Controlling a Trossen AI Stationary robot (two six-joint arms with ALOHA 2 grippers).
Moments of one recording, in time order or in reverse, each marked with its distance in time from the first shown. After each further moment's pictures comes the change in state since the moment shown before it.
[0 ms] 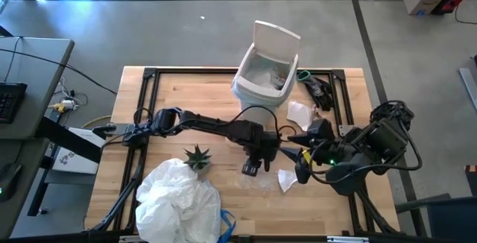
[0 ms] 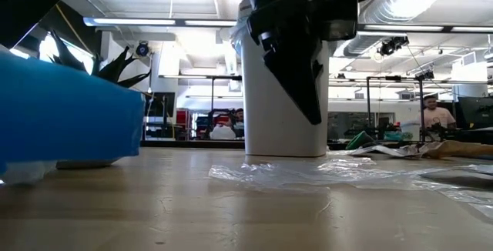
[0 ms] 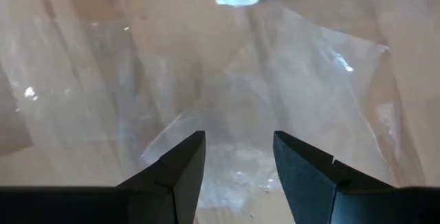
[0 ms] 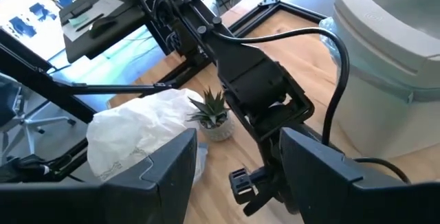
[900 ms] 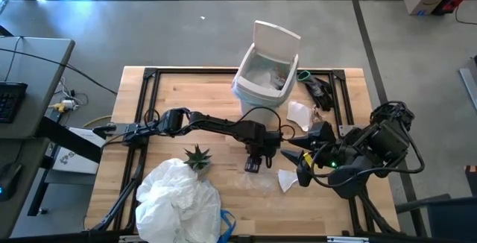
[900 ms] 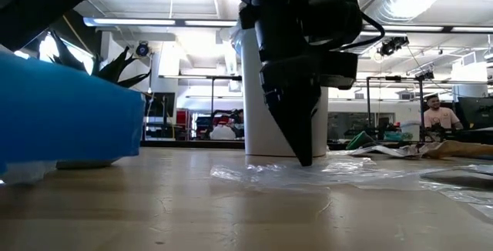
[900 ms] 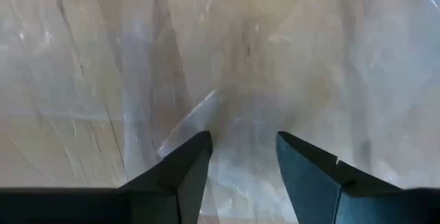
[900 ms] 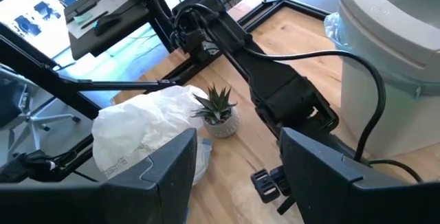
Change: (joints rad) left arm 0.034 0.142 0.006 -0.004 -0.007 -0.082; right arm 0.014 0.003 0.000 0.001 0.000 0.012
